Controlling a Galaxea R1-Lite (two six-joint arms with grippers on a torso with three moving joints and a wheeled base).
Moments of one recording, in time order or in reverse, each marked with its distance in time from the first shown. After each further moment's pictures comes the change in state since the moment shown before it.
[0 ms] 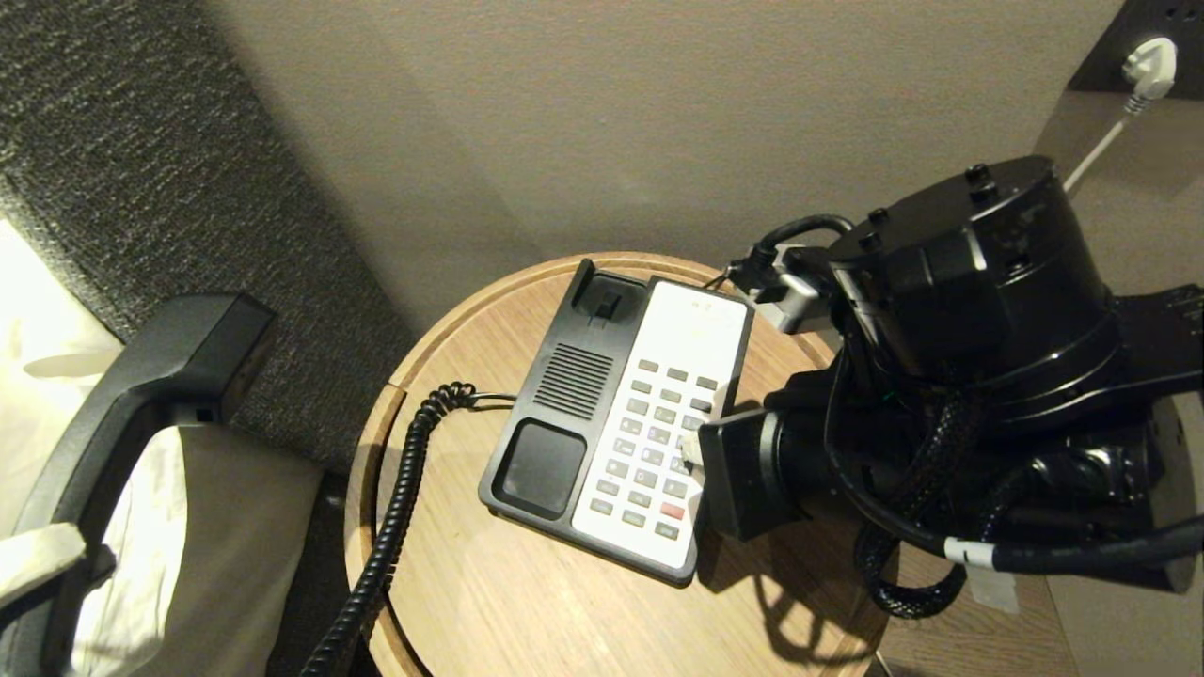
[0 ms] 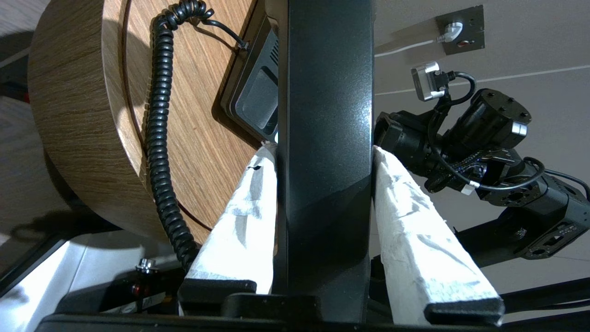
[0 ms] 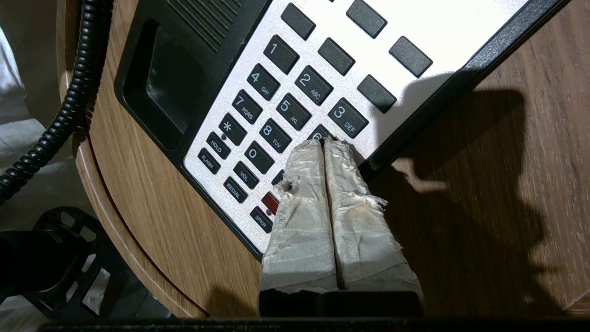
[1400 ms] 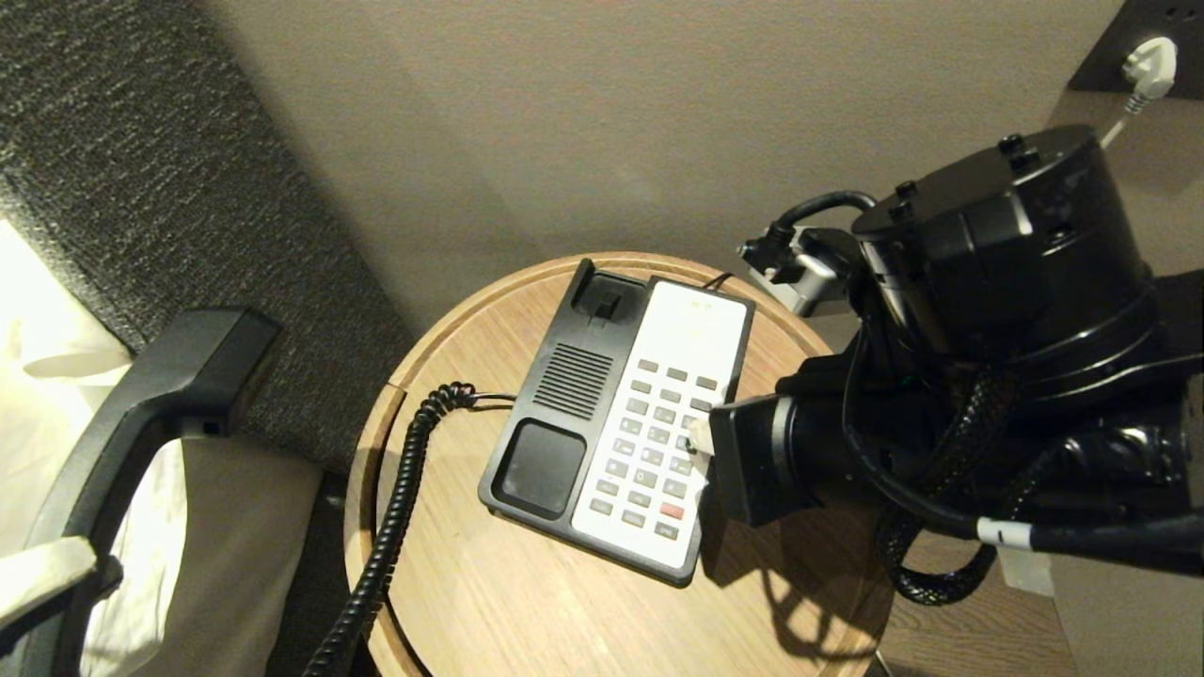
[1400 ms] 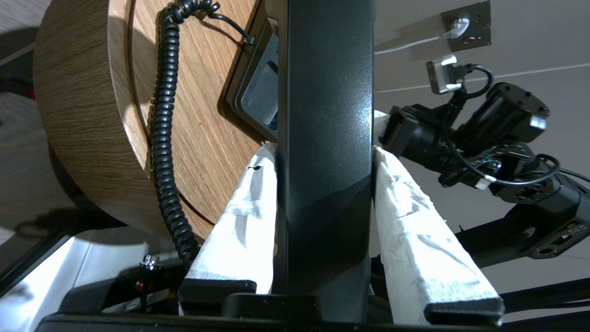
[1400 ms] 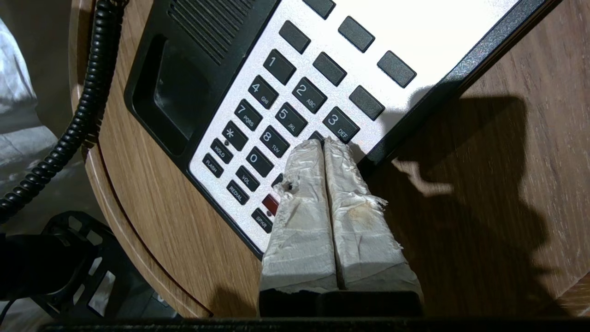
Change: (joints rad) left arm 0.000 -0.007 0.017 0.000 0.000 0.000; right arm -0.003 -0.017 -0.015 0.013 0.001 0.000
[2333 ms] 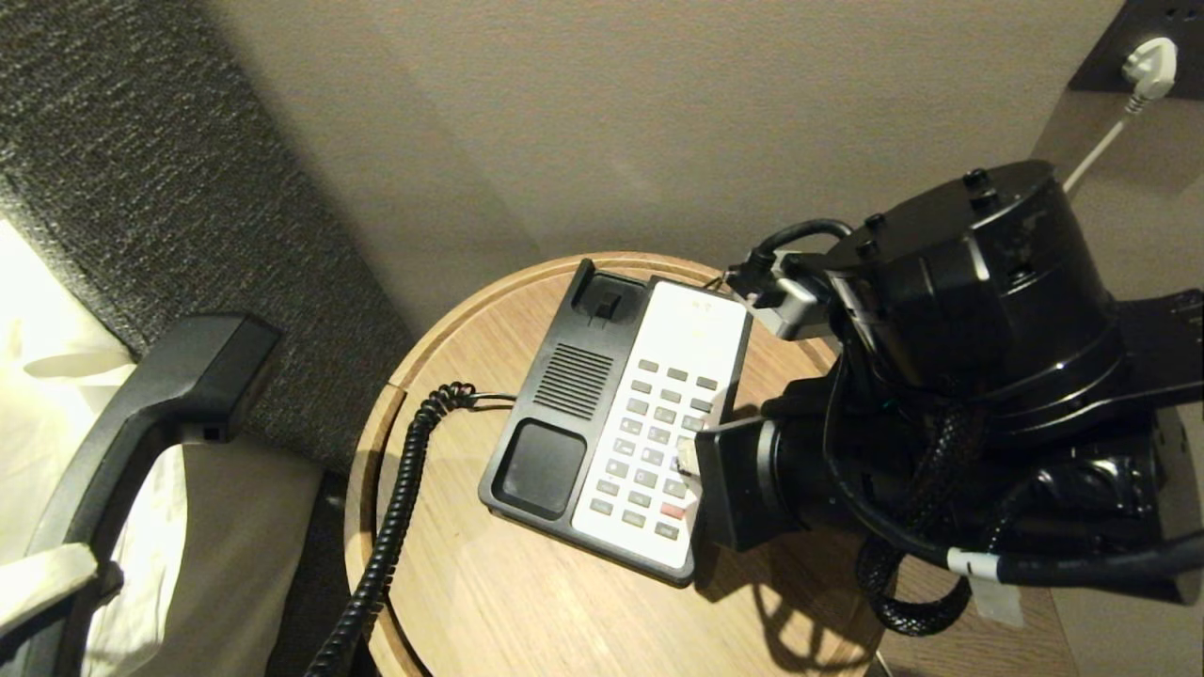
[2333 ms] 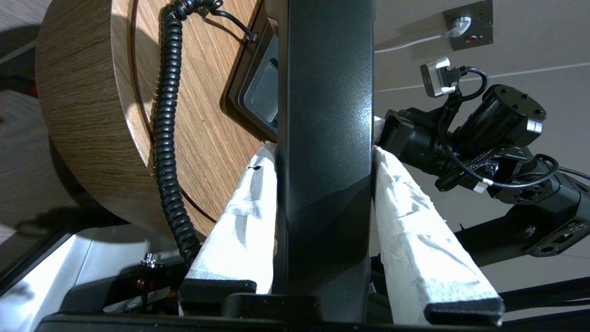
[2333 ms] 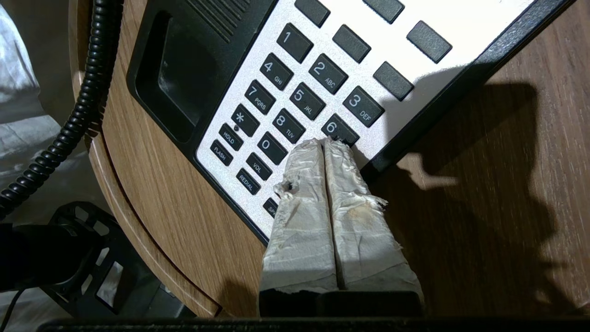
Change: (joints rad) left arm 0.000 -0.007 0.009 0.000 0.000 -0.001; right arm 0.019 0.018 0.013 -0.003 0.009 0.030
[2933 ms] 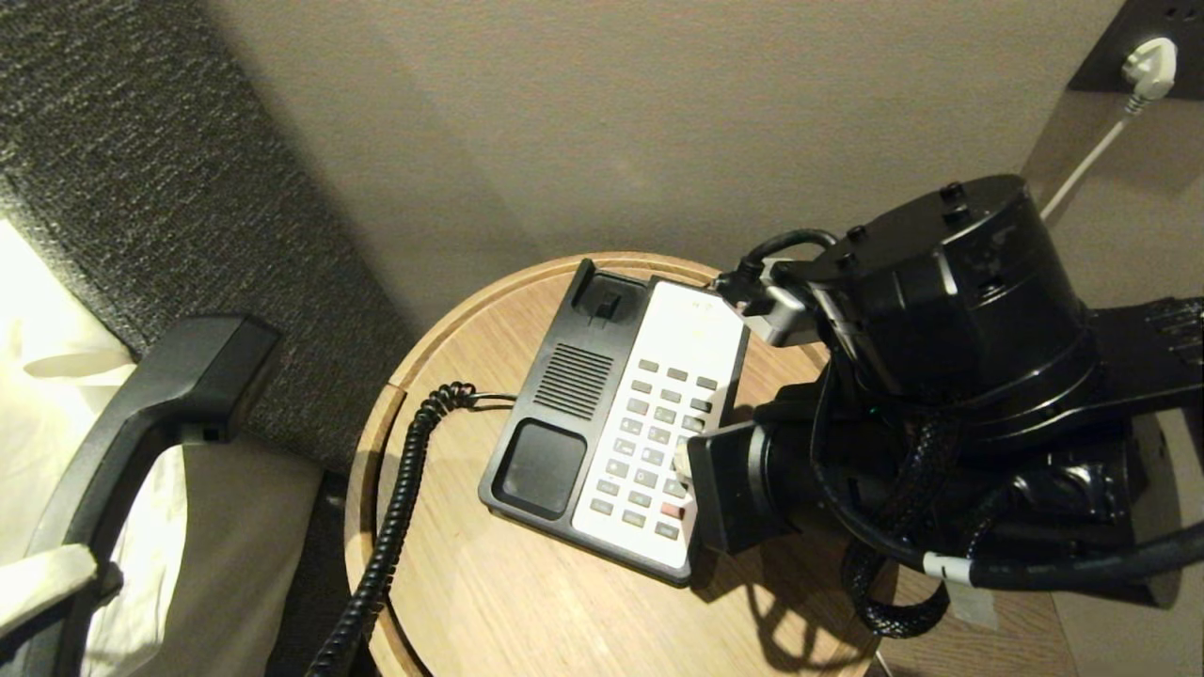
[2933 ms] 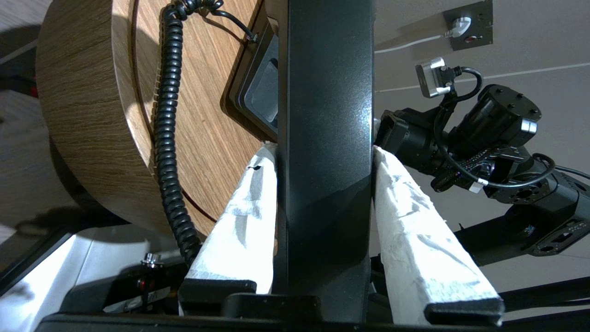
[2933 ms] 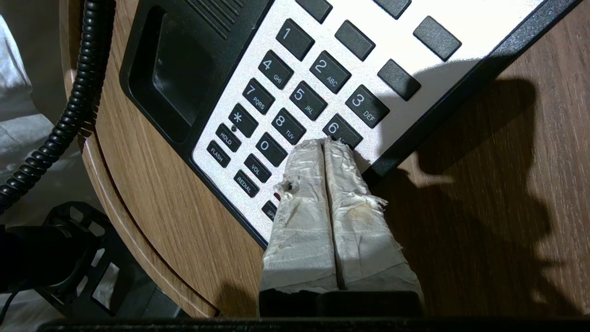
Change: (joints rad) left arm 0.000 -0.001 0.001 0.000 0.000 0.000; right arm 0.000 0.013 0.001 -0.004 -0.005 0.000
